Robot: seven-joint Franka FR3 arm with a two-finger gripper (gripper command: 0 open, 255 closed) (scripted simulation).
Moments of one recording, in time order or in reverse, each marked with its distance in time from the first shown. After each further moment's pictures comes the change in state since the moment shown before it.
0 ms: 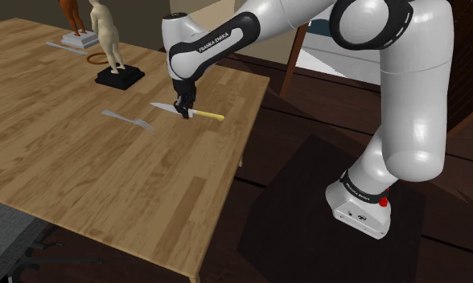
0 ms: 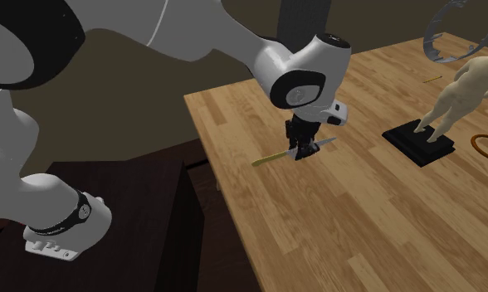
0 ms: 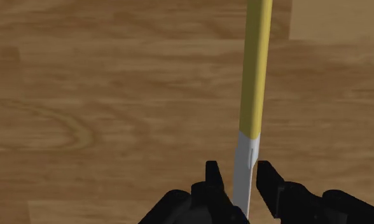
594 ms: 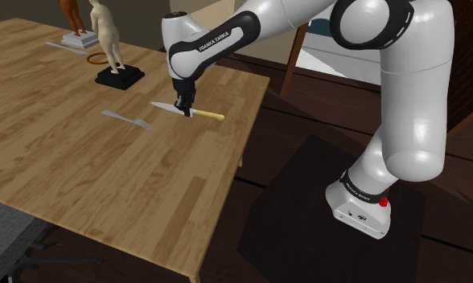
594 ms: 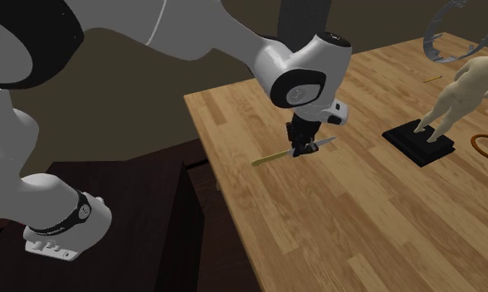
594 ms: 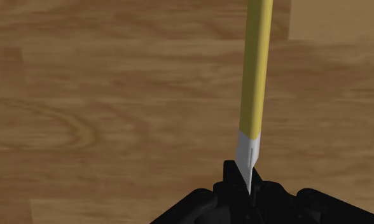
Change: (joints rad) arm 0.000 -0.003 0.000 0.002 0.000 -0.004 -0.001
